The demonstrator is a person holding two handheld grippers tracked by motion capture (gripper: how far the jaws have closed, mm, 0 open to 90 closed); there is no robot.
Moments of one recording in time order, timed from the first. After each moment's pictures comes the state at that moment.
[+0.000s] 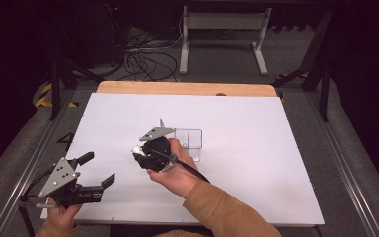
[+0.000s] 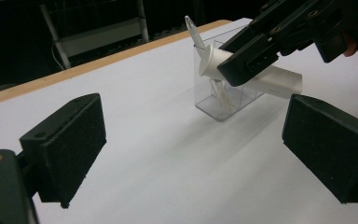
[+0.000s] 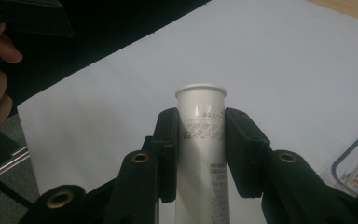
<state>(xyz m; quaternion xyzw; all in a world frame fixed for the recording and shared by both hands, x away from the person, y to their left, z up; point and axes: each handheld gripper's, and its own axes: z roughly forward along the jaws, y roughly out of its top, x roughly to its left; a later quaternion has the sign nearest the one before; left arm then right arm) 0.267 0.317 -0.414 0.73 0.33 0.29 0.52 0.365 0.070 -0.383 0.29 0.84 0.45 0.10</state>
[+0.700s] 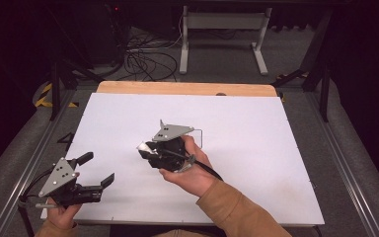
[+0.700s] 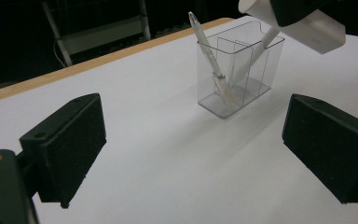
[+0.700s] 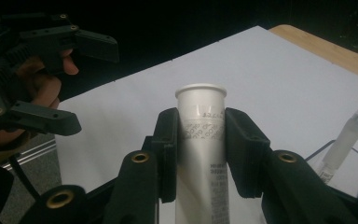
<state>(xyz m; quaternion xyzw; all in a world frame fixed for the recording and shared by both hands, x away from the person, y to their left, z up) 0.268 0.319 -0.416 0.73 0.33 0.29 0.52 0.354 0.034 -0.355 0.22 0.83 0.50 0.11</state>
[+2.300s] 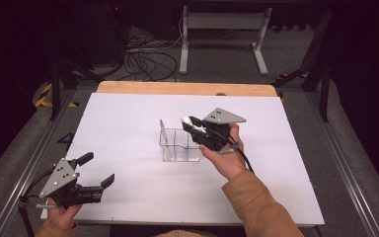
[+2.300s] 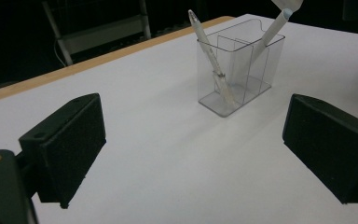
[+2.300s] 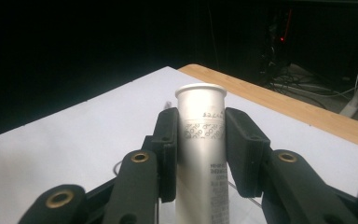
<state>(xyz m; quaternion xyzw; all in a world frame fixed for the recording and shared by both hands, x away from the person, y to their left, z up) 0.268 0.319 -0.417 0.73 0.33 0.29 0.51 0.411 -0.063 -0.369 0.29 0.75 0.56 0.20</state>
